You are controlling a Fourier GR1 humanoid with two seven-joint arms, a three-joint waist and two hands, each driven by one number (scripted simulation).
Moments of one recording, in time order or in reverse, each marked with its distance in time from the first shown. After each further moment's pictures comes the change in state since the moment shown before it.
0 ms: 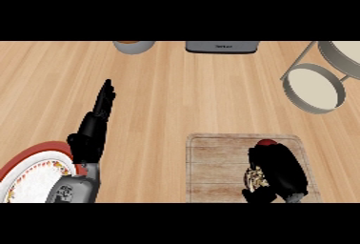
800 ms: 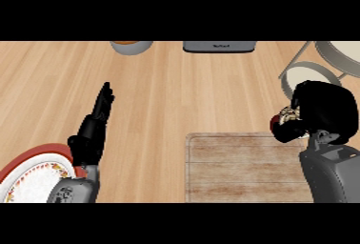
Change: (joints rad) left arm 0.017 -0.006 0.010 0.011 -0.004 0.002 -0.016; right arm -0.418 0.028 -0.271 -0.077 0.100 0.326 0.461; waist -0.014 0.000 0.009
